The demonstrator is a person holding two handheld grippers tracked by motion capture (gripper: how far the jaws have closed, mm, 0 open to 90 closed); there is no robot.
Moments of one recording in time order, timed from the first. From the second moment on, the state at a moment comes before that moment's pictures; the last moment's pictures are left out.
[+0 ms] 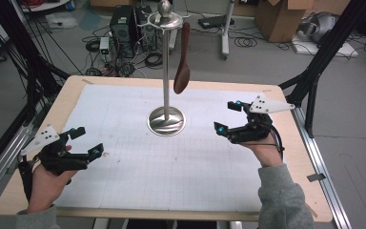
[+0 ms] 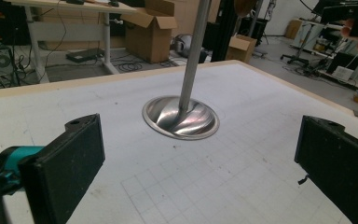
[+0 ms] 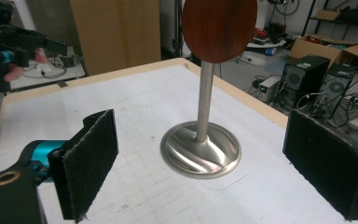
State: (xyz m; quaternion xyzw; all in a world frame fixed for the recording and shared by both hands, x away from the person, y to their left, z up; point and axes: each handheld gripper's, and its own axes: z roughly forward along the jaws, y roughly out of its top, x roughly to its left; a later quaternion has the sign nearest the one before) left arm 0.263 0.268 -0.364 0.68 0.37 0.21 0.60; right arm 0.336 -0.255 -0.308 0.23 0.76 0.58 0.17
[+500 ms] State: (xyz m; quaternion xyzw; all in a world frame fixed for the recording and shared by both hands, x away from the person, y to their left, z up) left arm 0.263 0.268 -0.364 0.68 0.37 0.21 0.60; right arm 0.309 -0.283 -0.342 0.26 0.75 0.57 0.18
